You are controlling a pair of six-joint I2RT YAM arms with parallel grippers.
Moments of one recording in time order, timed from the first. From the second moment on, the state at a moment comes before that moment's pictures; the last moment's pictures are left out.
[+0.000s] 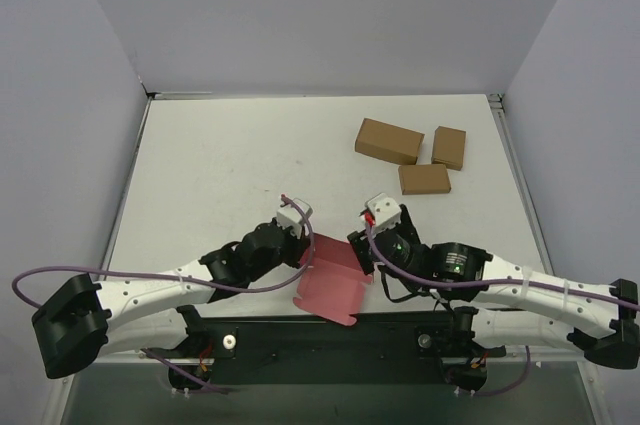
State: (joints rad) left arm -1.01 1.10 0.49 0.17 -0.21 -0.31; right arm 1.25 0.97 0.85 -0.68 0.67 0.27
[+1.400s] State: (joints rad) left arm -1.12 1.22 0.40 0.35 -0.60 -0.34; right arm 0.97 1.18 0.61 -0.09 0.46 1.49
